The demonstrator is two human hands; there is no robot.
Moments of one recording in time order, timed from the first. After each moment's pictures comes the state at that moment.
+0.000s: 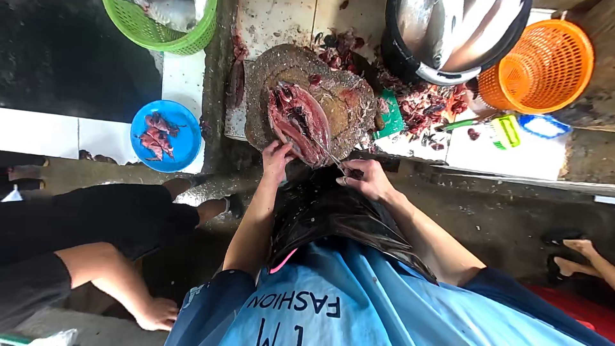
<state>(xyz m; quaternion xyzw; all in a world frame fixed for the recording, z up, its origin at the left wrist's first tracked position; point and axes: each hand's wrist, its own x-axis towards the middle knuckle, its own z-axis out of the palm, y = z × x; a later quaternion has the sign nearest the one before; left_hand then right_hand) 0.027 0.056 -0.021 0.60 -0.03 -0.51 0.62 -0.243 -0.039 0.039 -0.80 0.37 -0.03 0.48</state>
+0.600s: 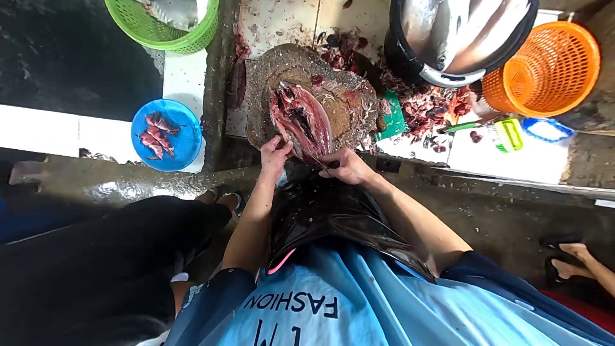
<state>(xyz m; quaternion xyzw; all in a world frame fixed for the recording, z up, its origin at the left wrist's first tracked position) 0.041 0.052 -0.023 0.60 -0.12 -0.51 0.61 -0.181 -0.059 0.027 -0.76 0.30 0.02 0.58</state>
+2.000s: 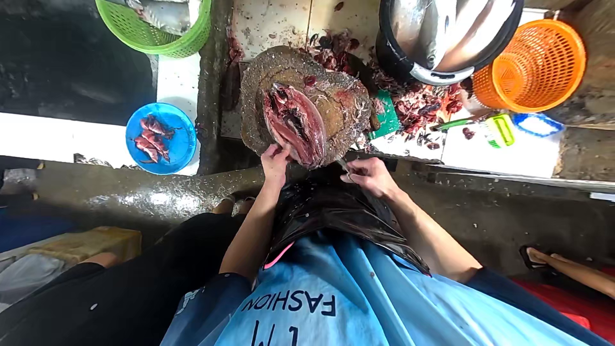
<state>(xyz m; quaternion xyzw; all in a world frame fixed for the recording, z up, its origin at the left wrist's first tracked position) 0.007 0.053 -0.019 0.65 -0.04 -0.46 0.60 -0.260 -0.048 0.040 -0.77 0.40 -0.04 0.49</state>
